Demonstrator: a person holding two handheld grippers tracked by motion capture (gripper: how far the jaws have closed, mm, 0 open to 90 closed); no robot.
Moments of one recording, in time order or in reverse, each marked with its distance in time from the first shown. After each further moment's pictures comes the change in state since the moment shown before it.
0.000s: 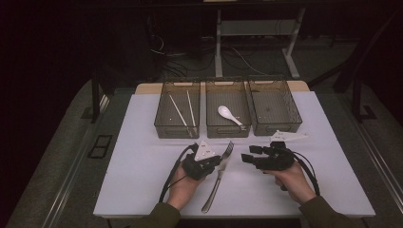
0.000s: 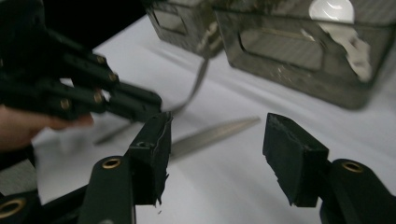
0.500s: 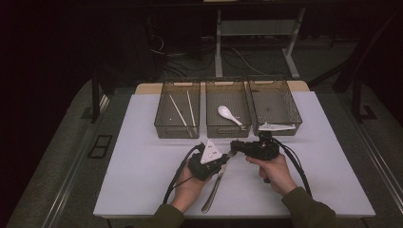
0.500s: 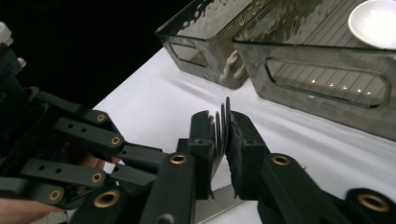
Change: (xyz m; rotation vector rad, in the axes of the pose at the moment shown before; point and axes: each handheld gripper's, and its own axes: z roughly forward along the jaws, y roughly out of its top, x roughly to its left) left arm -0.012 0.012 0.000 -0.078 0.007 0.024; right arm 0.001 0.019 0.033 -0.052 0.085 0.126
